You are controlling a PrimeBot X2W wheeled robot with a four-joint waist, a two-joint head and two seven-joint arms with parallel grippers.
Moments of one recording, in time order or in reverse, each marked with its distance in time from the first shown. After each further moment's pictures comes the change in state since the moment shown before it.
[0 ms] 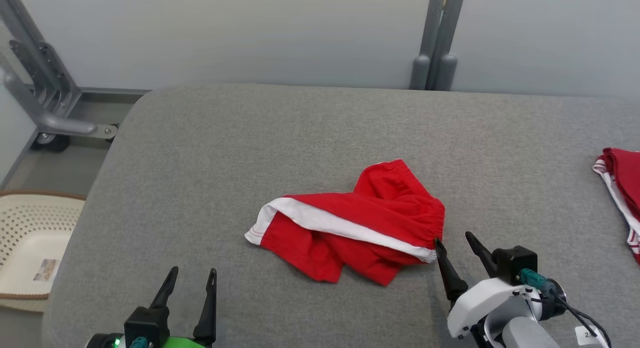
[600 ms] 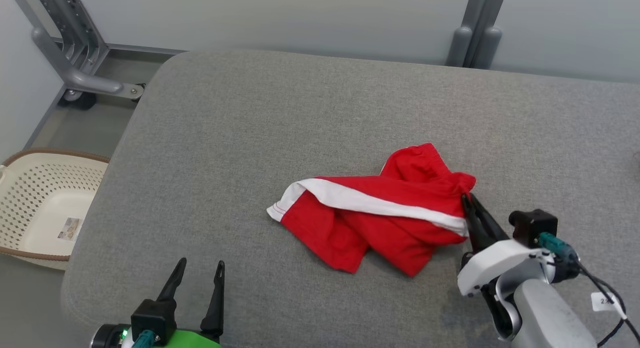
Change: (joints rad) left arm -0.022 -0.010 -0.011 -0.007 0.000 -0.009 0.000; right arm -0.103 -0.015 -0.052 0.006 0.035 0.000 0.000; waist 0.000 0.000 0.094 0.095
